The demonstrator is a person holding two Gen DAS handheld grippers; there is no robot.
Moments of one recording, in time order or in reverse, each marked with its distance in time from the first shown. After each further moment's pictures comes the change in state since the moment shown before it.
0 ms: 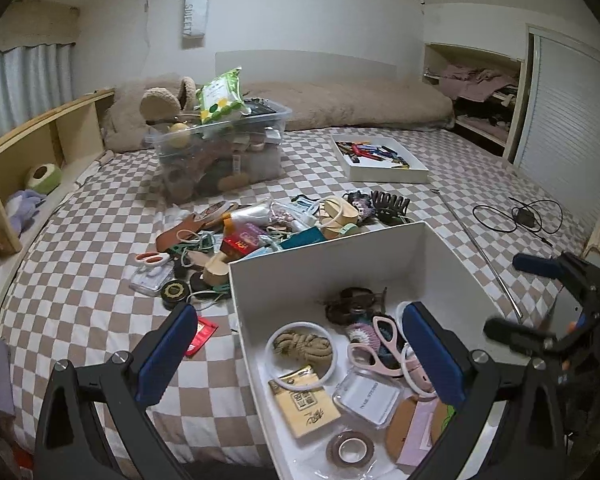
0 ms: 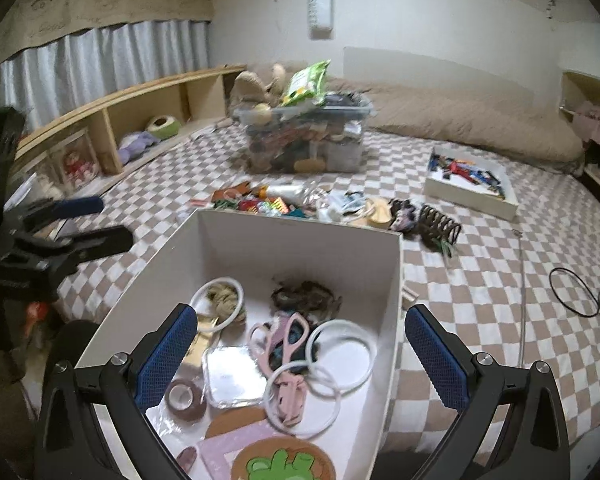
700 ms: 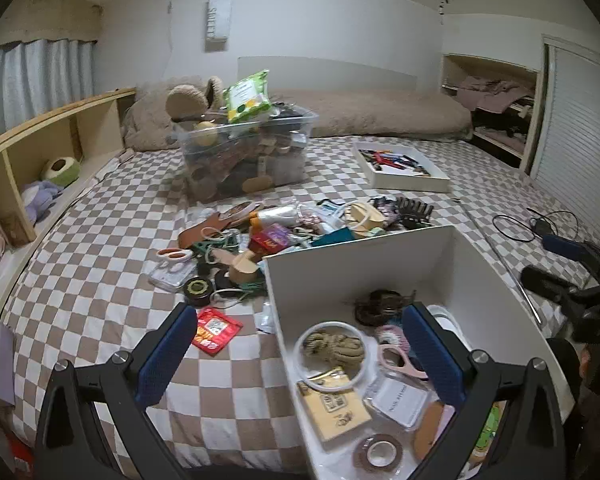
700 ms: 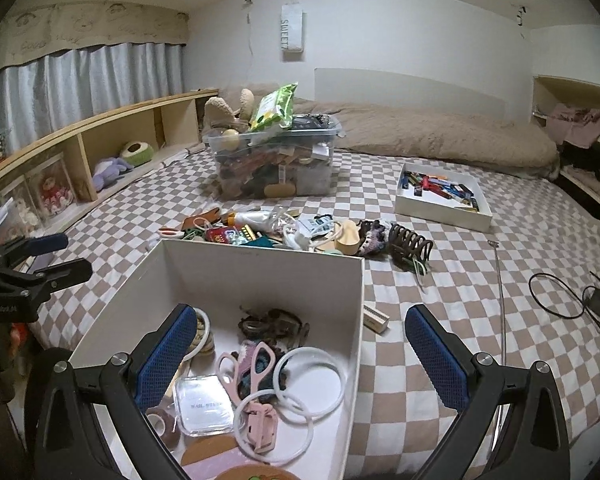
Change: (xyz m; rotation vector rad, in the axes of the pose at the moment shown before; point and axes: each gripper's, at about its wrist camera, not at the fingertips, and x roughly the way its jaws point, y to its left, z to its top) left arm 0.008 0.027 -0.012 -0.047 -0.027 0.061; right arm 0.004 -0.023 0.006 0.043 -0.086 -0.078
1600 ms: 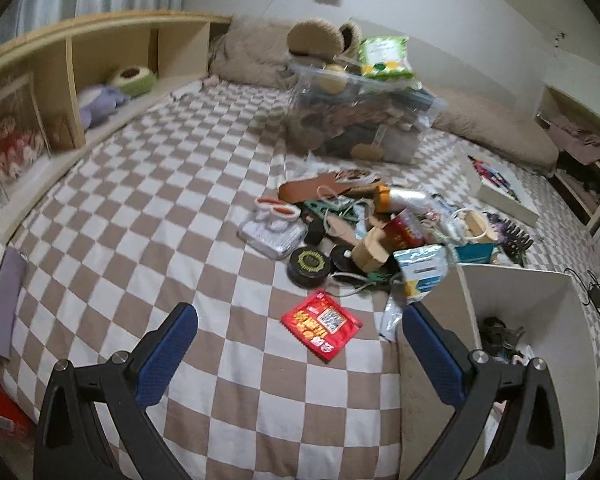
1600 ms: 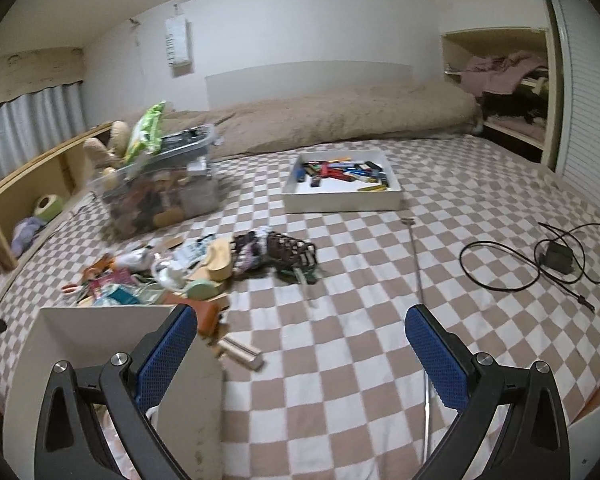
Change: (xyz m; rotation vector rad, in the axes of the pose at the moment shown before) left arm 0.070 0.129 -0.012 -0.278 0.141 0.159; right arm 0.045 -0.132 0.016 0.229 0.003 -0.227
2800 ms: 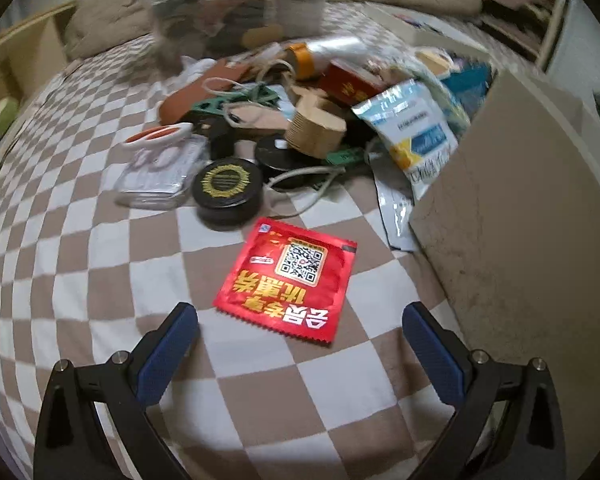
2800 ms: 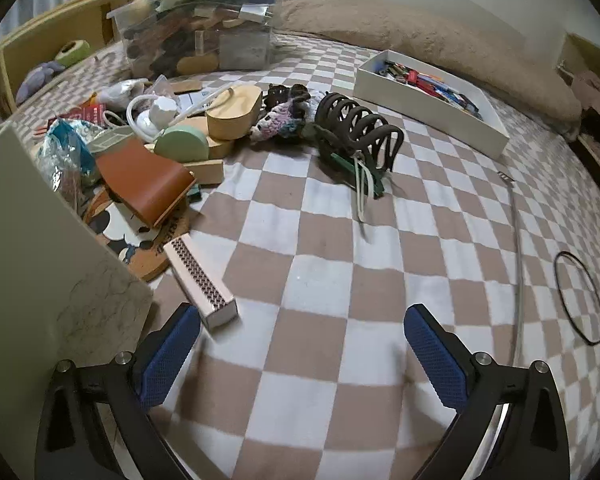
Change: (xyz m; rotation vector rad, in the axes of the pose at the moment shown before) left arm 0.113 -0.036 -0.026 0.490 0.305 -0.167; right arm 0.148 0.023 -0.054 -0.360 0.348 0.116
